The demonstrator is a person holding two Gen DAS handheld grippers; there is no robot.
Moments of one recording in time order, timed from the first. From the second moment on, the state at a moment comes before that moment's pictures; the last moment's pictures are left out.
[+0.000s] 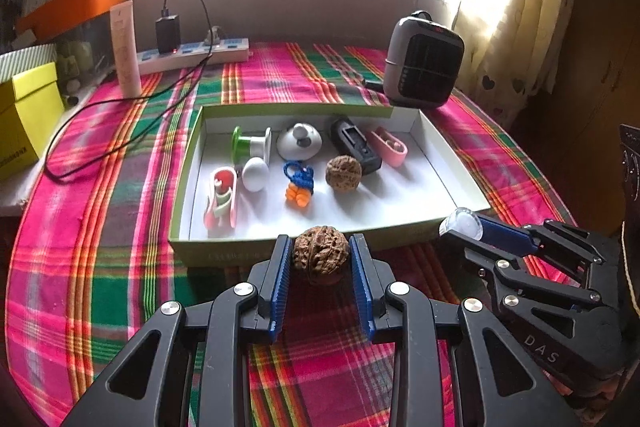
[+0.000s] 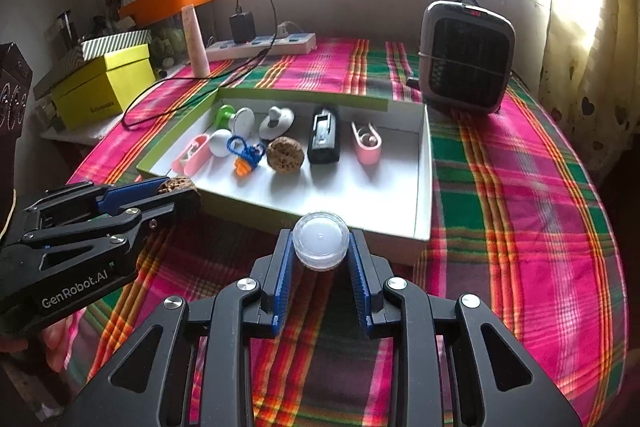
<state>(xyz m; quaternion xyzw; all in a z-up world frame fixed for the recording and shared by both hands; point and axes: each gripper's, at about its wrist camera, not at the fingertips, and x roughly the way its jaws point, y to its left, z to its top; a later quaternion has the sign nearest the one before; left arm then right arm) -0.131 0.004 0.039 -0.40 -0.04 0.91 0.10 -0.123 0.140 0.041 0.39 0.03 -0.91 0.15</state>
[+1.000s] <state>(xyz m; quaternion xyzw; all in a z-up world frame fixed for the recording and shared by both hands) -0.173 0.017 0.039 -0.40 -0.04 0.91 0.11 -0.175 0.147 0.043 0.39 0.03 -0.91 0.14</state>
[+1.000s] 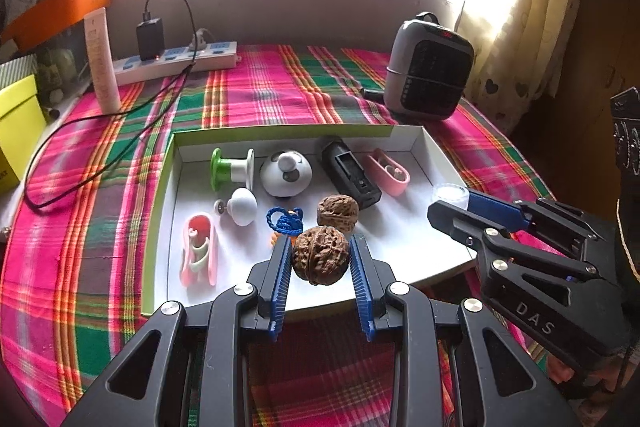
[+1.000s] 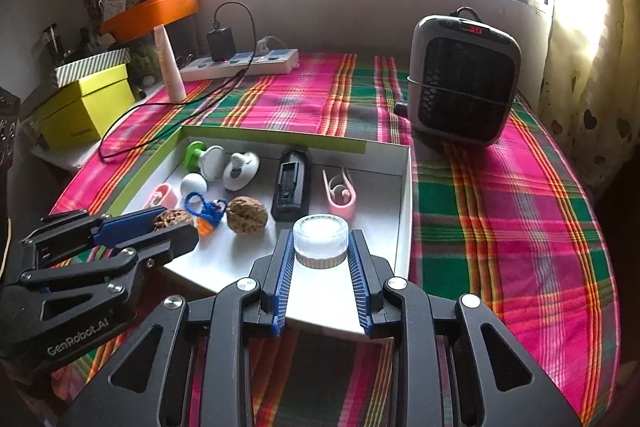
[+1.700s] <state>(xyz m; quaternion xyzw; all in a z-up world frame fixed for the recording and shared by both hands) -0.191 0.028 0.019 -0.43 -0.03 0.90 0.11 -0.201 0.147 0.023 0.41 0.04 -0.90 0.15</state>
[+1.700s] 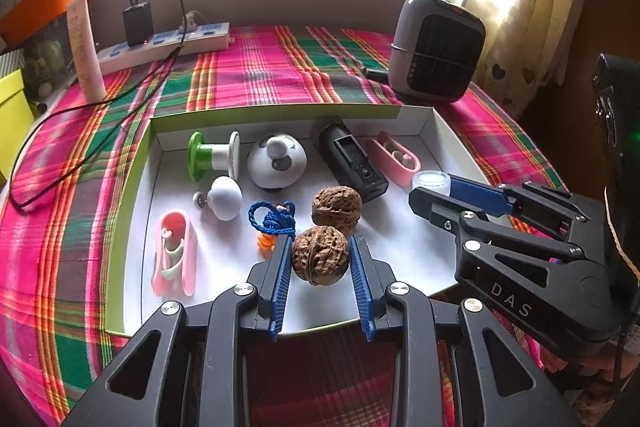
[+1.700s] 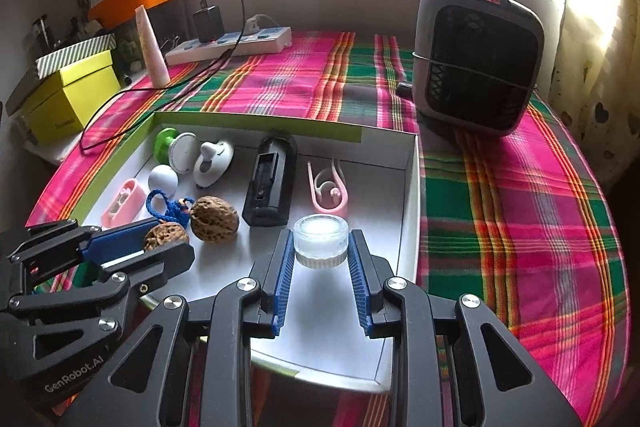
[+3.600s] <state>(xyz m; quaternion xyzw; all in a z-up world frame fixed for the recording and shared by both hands) -0.190 0.027 0.020 -0.43 -0.03 0.90 0.10 -0.191 0.139 0.022 0.42 0.06 -0.89 0.15</state>
